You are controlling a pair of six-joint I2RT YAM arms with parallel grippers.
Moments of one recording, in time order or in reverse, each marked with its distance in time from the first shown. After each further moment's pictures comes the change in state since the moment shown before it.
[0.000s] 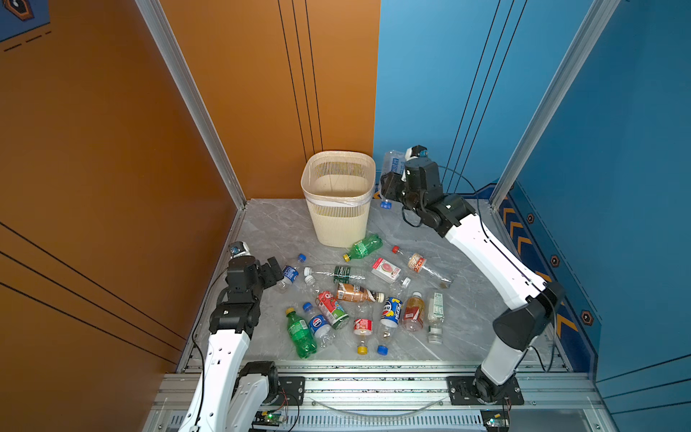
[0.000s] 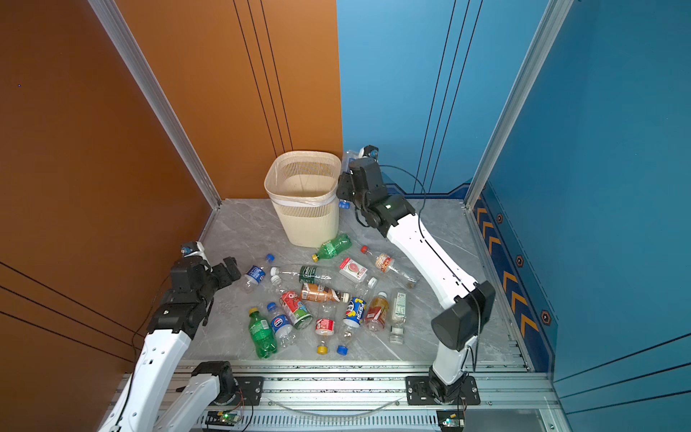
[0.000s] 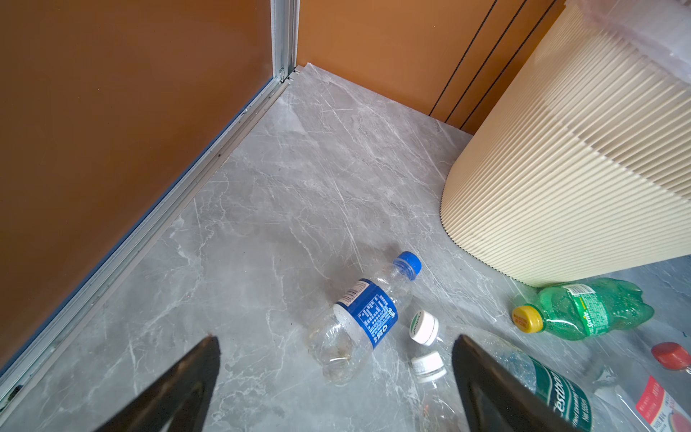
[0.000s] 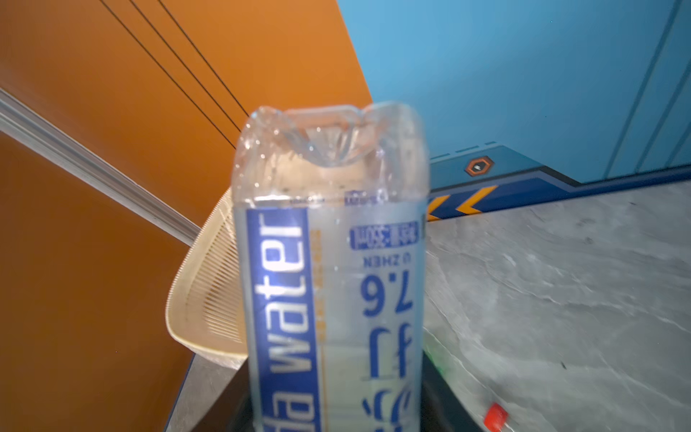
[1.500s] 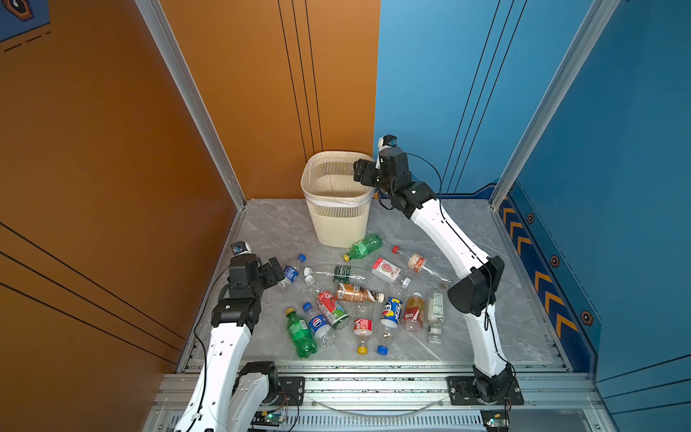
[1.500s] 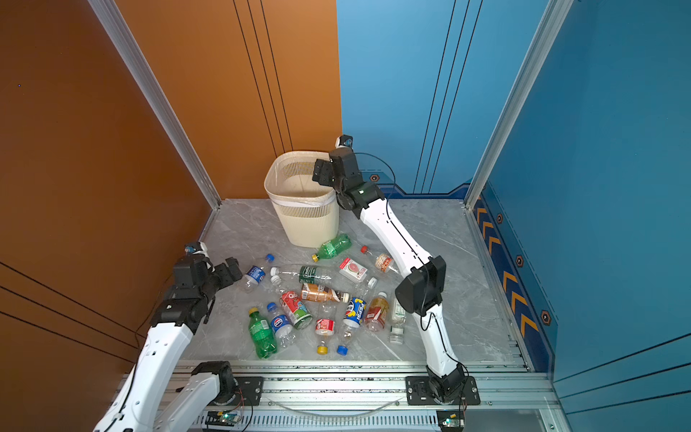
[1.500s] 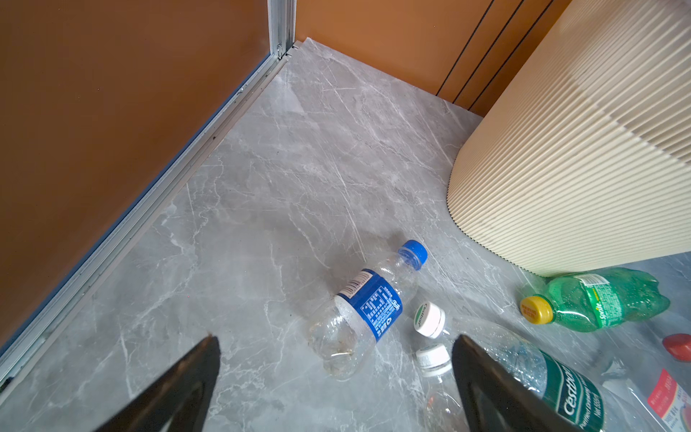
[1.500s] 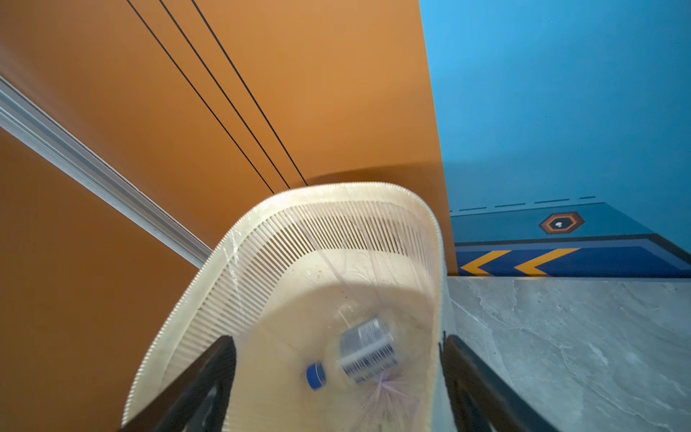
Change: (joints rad) left arm 0.014 0.056 0.000 0.000 0.032 0.000; right arm -0.023 0.286 0.306 0.037 -0.054 -0.097
